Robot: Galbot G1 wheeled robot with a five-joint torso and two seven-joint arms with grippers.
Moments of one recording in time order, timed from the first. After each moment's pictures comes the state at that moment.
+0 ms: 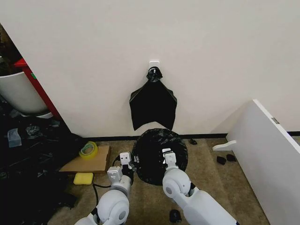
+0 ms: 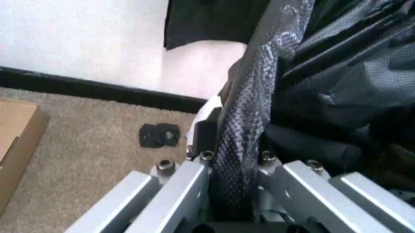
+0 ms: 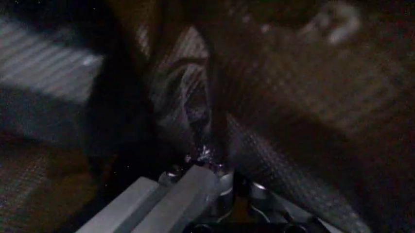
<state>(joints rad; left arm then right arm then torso) 1.25 -1.11 0.03 -2.02 -0.71 0.12 -0.56 -0.99 1.27 -0.16 1.80 0.69 -0.69 0.82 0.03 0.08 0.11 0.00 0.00</state>
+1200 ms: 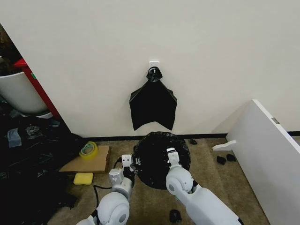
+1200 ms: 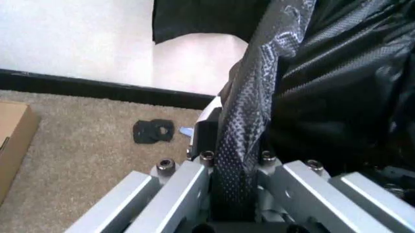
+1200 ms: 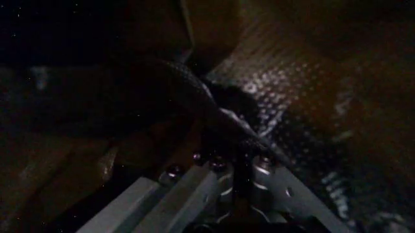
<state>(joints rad) 1.26 -1.10 0.04 -2.02 -0.69 0.13 -0.54 -0.98 1.23 -0.16 1.77 0.63 -0.69 0.80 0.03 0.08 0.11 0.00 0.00</state>
